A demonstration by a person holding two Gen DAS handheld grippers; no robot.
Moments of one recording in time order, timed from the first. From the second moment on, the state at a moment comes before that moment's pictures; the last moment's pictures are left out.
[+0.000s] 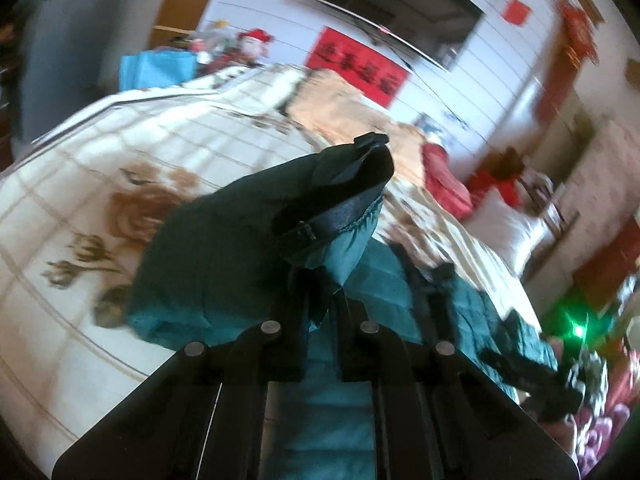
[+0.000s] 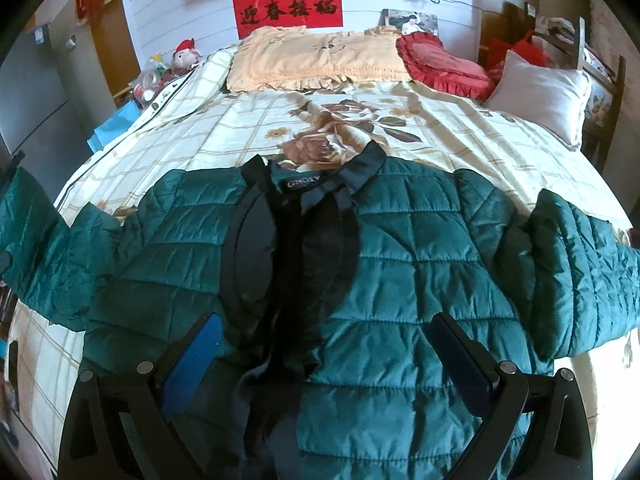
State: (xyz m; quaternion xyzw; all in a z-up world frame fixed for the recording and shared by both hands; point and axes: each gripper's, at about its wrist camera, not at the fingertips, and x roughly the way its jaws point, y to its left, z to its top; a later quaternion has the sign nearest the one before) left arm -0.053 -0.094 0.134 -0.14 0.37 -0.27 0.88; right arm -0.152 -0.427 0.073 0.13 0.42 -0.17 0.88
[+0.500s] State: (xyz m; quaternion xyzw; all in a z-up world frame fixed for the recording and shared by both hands) left arm -0.085 -0.206 0.086 -0.07 0.43 -0.30 0.85; right arm -0.169 -0.440 0.070 0.13 0.43 -0.18 0.88
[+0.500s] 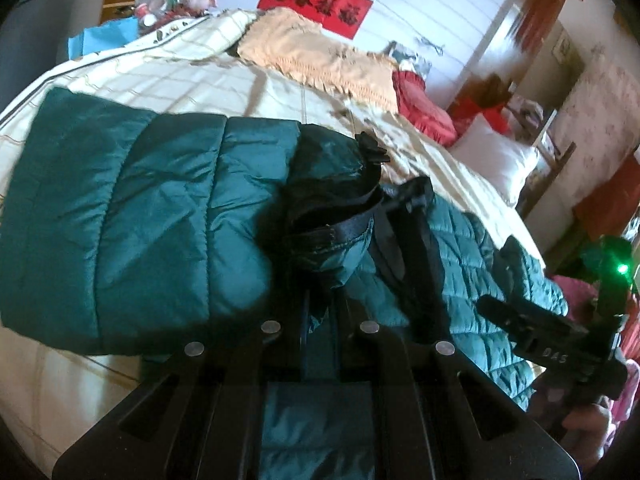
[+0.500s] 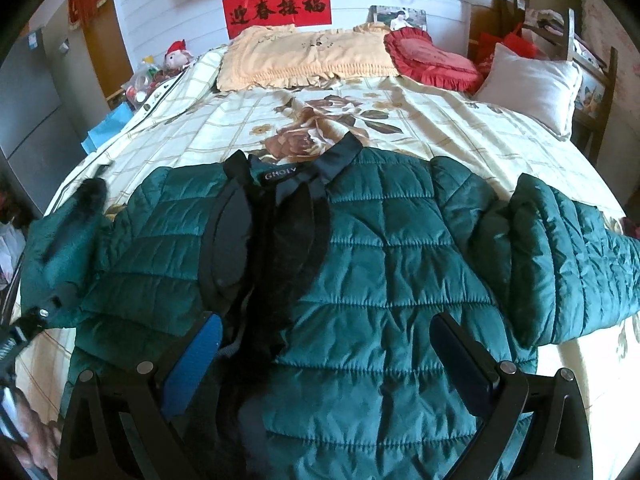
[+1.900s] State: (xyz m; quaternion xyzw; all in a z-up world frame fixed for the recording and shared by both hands) left arm -0.108 -0.106 0.088 0.00 0.43 -0.14 0.89; right arm -0.119 -0.370 0.073 0.18 0.42 -0.02 0.89
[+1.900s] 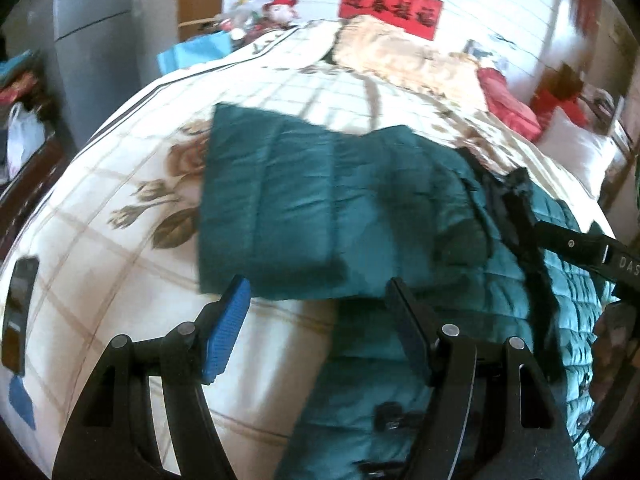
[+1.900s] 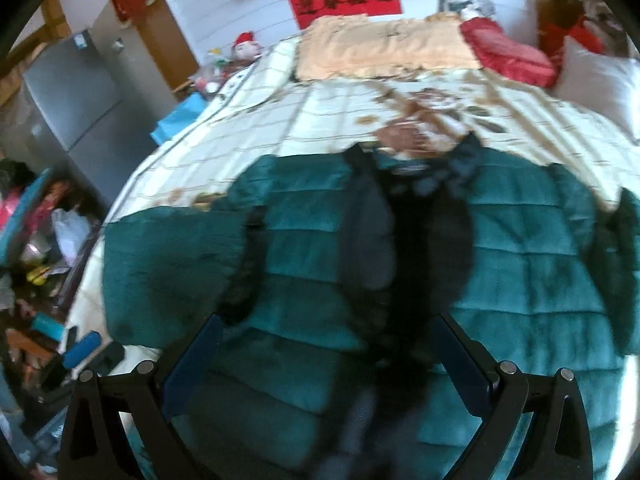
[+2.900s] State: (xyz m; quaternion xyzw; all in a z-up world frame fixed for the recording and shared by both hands) left arm -0.089 -0.056 0.072 -0.05 0.43 -0.10 0.89; right arm -0.076 -0.348 0.085 0.20 0.37 0.02 0.91
